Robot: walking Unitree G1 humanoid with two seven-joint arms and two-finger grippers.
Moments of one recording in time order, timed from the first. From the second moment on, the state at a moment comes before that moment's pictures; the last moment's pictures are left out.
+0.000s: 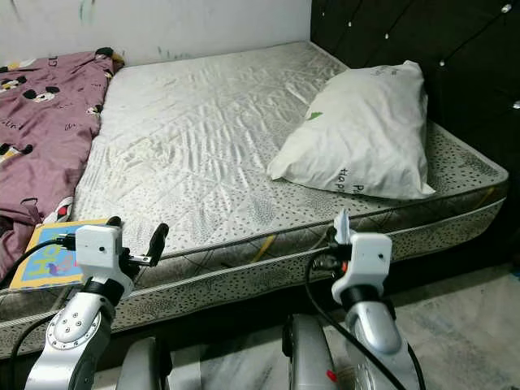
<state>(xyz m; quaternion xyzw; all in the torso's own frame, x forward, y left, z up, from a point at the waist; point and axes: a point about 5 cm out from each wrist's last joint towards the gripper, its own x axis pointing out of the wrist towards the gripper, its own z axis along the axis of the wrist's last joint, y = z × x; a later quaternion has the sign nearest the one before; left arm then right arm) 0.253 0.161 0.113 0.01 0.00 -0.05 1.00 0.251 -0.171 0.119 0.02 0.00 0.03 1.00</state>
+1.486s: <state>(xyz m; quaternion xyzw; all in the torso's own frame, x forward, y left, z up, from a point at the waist) 0.255 0.173 0.116 0.03 -0.01 -0.03 1.00 0.263 -0.159 0.129 0.03 -0.03 0.04 1.00</state>
